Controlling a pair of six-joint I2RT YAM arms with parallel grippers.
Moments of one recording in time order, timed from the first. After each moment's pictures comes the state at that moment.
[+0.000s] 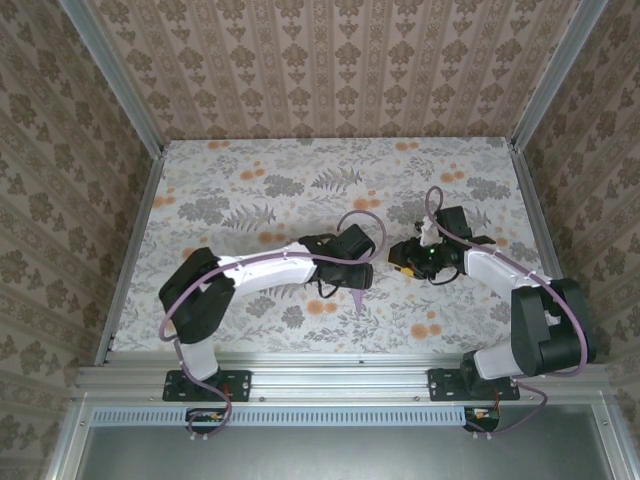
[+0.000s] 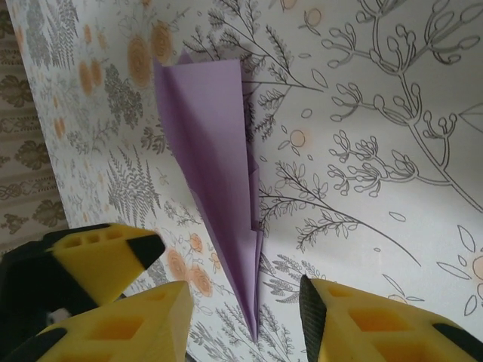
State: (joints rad) left arm -1.04 1.83 1.24 -0.54 -0.04 -0.74; right arm 0.14 1.42 0.72 -0.37 -0.67 0.58
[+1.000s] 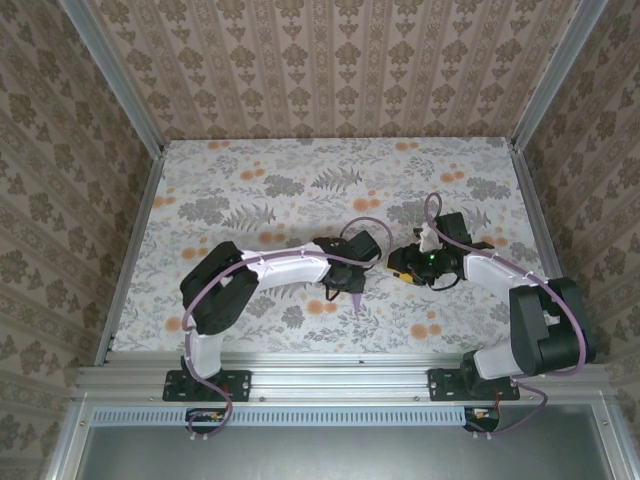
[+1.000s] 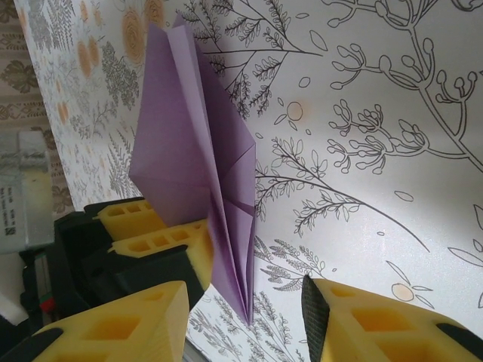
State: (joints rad) left arm -1.05 1.91 1.28 -0.60 -0.10 -0.74; right arm 0.14 1.42 0.67 -0.32 -0.71 0.58
